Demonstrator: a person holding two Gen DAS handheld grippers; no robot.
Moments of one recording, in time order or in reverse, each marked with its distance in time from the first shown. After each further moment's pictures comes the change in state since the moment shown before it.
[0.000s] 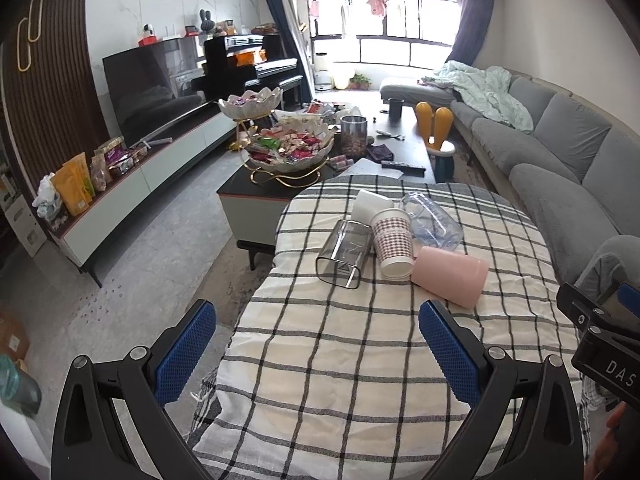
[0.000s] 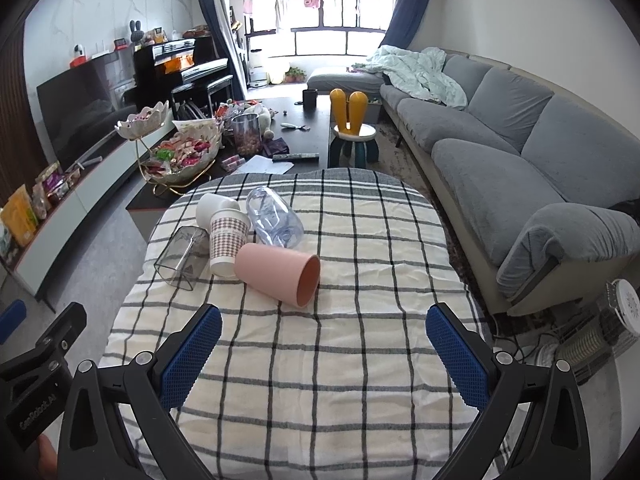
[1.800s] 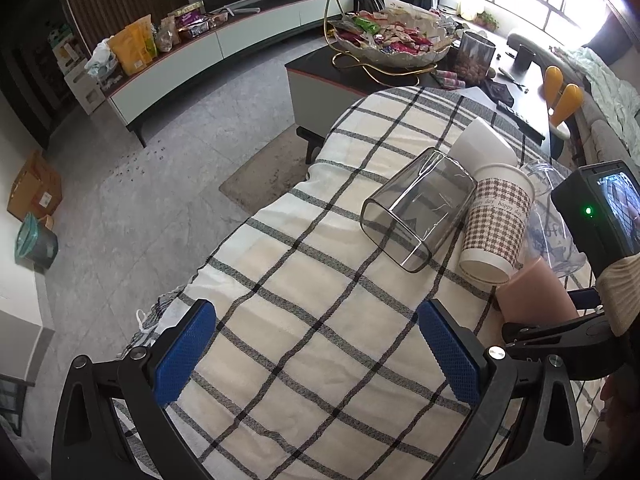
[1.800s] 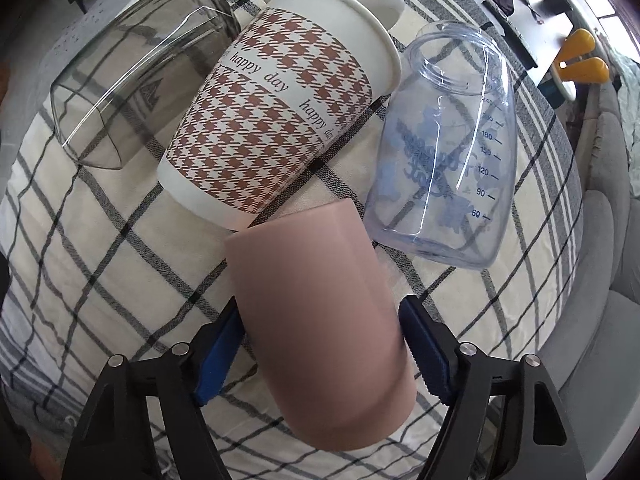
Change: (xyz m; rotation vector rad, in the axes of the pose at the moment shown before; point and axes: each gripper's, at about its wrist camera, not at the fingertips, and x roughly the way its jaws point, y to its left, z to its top) left arm 0.159 -0.004 0.004 -0.350 0.401 0.234; right arm 0.281 0.118 0.046 -0.807 0.787 0.111
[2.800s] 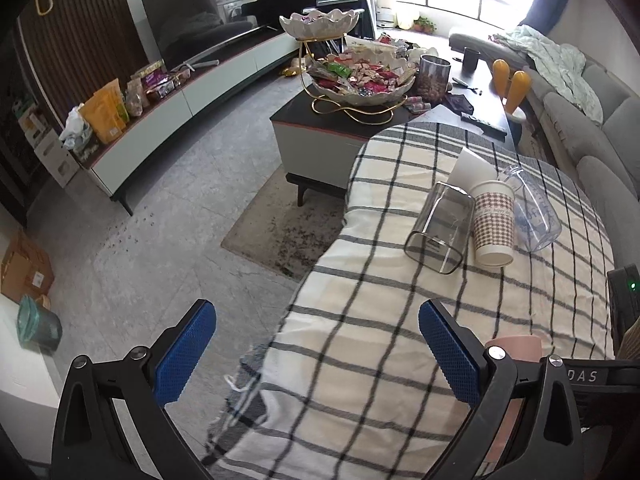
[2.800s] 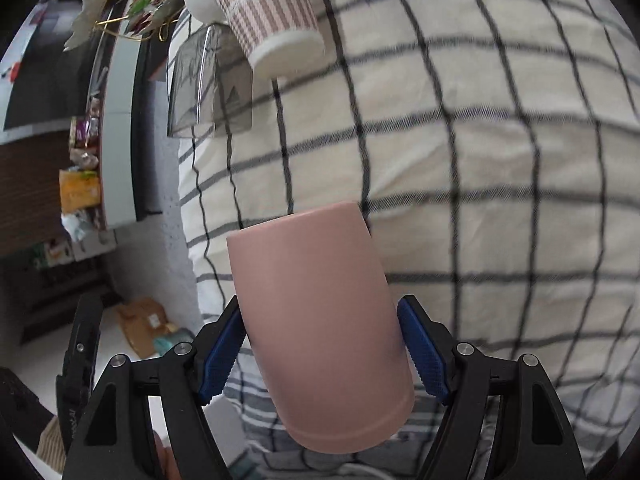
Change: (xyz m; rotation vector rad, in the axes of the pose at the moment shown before) left arm -0.057 0.087 0.014 0.224 -0.144 -0.073; right arm -0.001 0.043 -0.143 0.865 -0.069 0.802
